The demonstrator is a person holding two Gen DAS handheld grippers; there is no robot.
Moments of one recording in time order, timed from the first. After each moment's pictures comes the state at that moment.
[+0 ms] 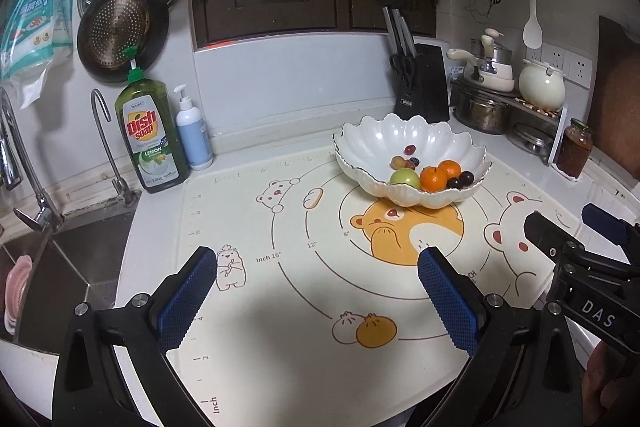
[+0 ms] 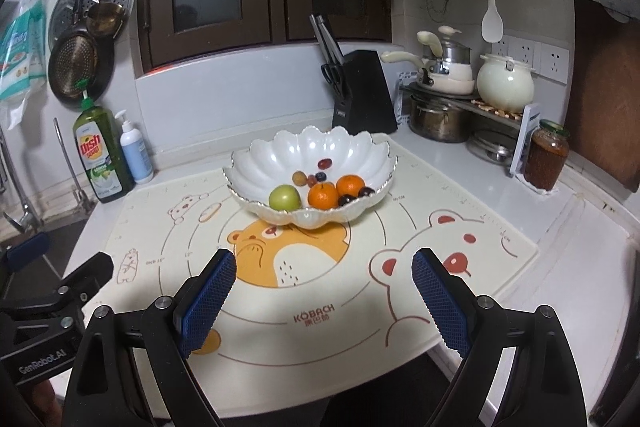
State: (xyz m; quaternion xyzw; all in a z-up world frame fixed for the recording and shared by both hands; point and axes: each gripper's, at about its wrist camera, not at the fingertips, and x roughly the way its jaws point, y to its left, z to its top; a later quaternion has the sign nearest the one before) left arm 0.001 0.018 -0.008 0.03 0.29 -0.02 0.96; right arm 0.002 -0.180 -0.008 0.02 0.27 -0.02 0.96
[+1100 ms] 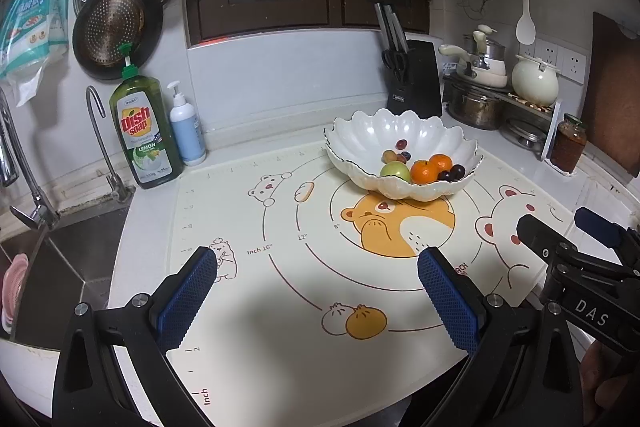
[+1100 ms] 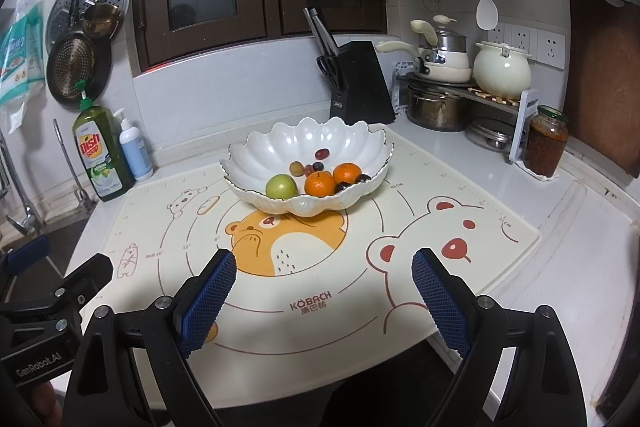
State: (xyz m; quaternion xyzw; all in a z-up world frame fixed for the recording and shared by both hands) left arm -0.005 0.010 -0.011 0.03 0.29 -0.03 0.96; right arm -0.004 -0.187 -0.015 0.03 0.28 -0.02 0.96
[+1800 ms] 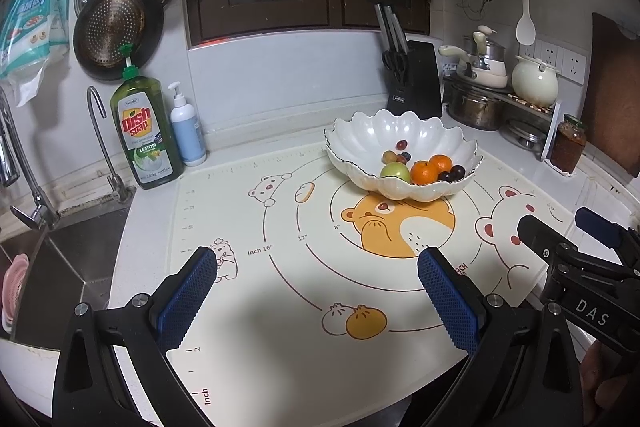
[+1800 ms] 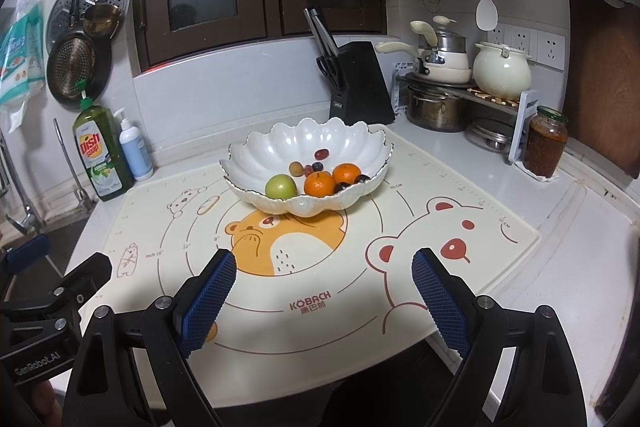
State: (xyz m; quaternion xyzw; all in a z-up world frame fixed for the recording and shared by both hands) left arm -0.006 0.011 -0.011 0.03 0.29 -0.03 0.96; right arm -0.005 -0.187 -0.015 0.03 0.28 -0.02 0.96
